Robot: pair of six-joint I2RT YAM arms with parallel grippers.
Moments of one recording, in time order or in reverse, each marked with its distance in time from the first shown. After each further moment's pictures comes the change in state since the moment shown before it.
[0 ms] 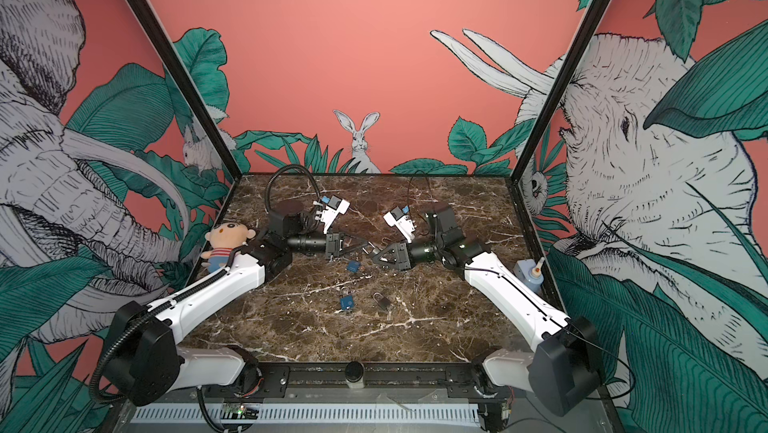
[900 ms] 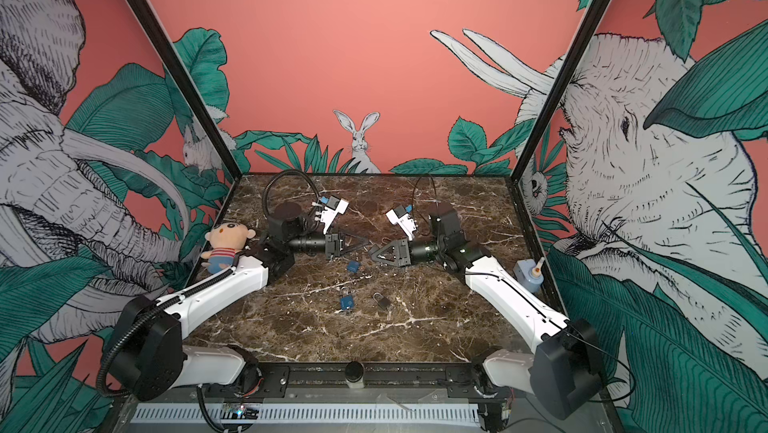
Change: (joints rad) left arm 0.006 0.022 -0.066 0.188 0.035 -0.062; right arm -0.005 -0.010 -0.058 0.175 -0.055 0.235
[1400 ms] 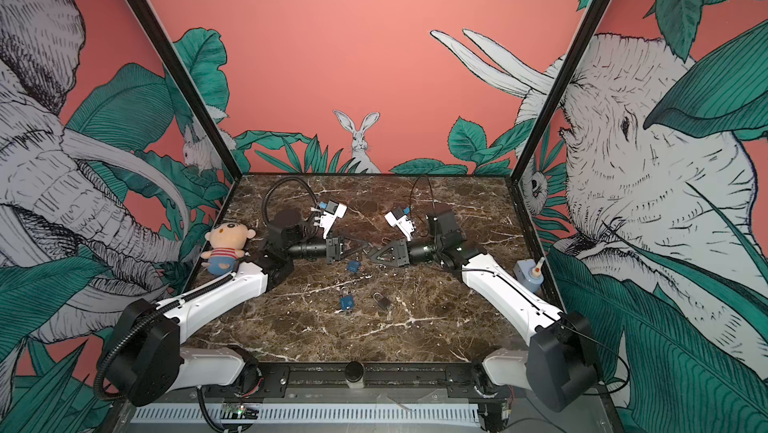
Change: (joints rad) left arm -0.022 -0.032 -0.071 0.045 -0.073 -0.040; right arm 0.000 0.042 0.000 -0.002 -0.026 0.022
